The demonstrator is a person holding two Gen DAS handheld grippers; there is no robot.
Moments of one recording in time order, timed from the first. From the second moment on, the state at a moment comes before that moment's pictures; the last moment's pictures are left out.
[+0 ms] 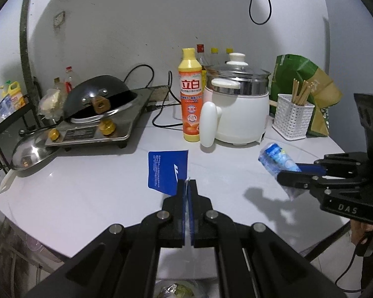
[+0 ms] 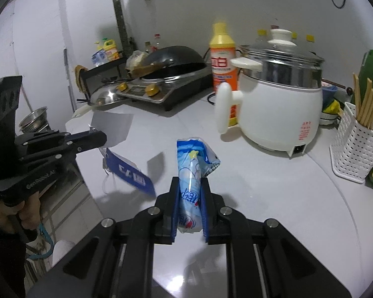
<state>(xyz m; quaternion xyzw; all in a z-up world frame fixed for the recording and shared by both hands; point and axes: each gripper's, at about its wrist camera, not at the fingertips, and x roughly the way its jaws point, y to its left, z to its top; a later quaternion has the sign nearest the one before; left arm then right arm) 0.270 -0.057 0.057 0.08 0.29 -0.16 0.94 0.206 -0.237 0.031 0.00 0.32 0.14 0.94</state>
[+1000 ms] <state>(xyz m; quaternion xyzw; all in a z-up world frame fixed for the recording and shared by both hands) 0.167 0.045 0.031 0.01 0.28 -0.12 0.95 0.145 -0.111 0.023 -0.09 0.33 0.20 0.92</state>
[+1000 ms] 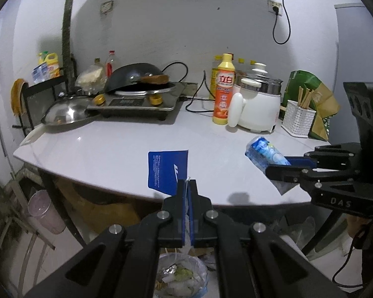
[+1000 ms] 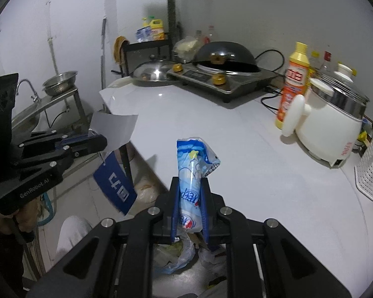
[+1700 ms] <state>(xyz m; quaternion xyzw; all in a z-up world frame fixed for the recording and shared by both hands) 0.130 0.113 -0.038 -0.05 0.31 -0.07 0.95 0.131 -0.028 -0.048 -0.13 0.37 0.26 0.88</state>
